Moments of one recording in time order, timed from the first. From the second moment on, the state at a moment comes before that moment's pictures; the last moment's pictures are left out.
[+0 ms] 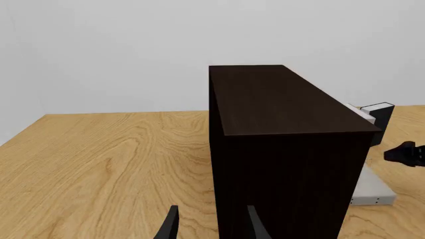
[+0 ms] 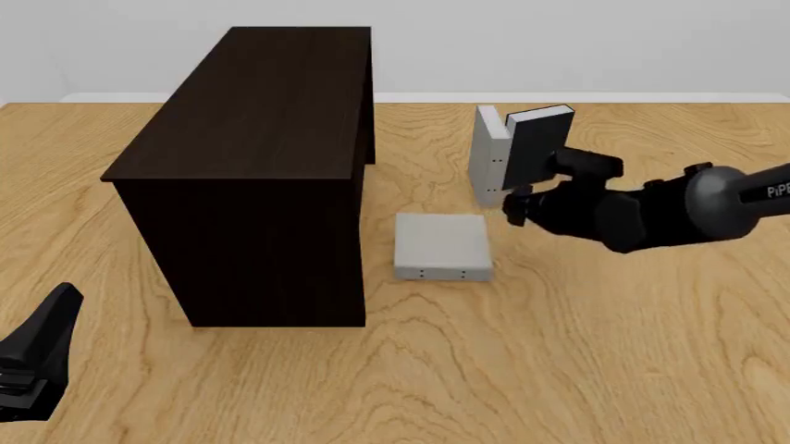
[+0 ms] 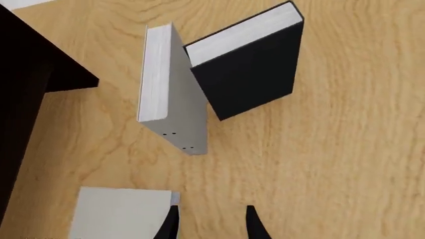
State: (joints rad) left arm -0.07 0.00 -0.01 0.03 0.00; right arm 0.21 1.84 -0.90 -0.22 0.30
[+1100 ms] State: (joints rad) left arm -0.07 0.00 -0.01 0.02 0.00; right arm 0.15 1.80 -0.94 -0.03 -0.06
